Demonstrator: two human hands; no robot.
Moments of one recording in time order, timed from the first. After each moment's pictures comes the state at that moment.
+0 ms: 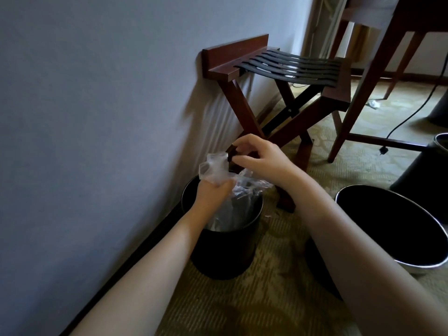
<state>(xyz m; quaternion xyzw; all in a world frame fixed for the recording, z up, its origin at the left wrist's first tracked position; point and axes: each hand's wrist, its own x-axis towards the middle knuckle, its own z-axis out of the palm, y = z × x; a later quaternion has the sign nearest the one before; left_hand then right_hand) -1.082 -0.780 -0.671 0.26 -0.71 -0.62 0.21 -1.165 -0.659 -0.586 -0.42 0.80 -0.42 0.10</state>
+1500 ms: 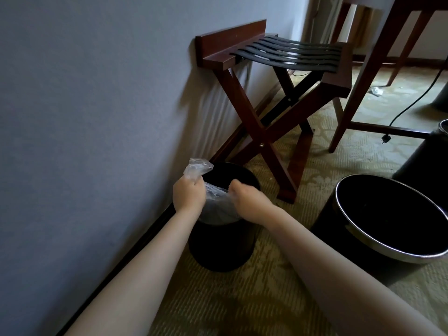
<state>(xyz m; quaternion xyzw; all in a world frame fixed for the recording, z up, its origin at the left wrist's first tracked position) -1.079 -0.803 -0.695 0.42 -0.78 -0.39 0.27 -1.157 -0.672 -0.703 -0.41 0.88 -0.21 0.13</state>
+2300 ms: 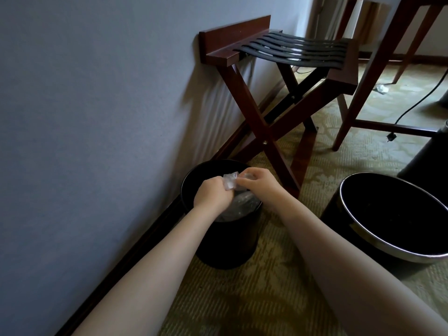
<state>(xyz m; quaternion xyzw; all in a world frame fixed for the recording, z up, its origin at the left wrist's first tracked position) -1.091 -0.779 -0.694 0.32 -0.90 -0.29 0.04 -1.173 -0.668 -0.687 -0.24 0.76 -0.55 0.25</state>
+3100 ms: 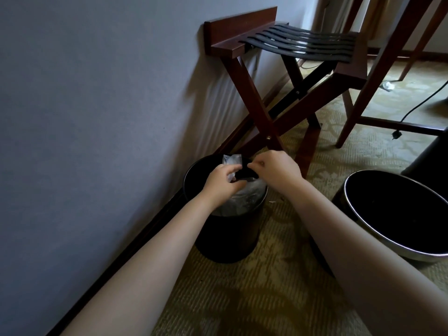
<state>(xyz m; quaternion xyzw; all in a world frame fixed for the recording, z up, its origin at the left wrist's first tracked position) -1.093 -0.786 -0.696 0.18 -0.86 -0.47 0.09 -1.186 -0.660 -0.660 -0.34 0.91 -0.22 0.01</state>
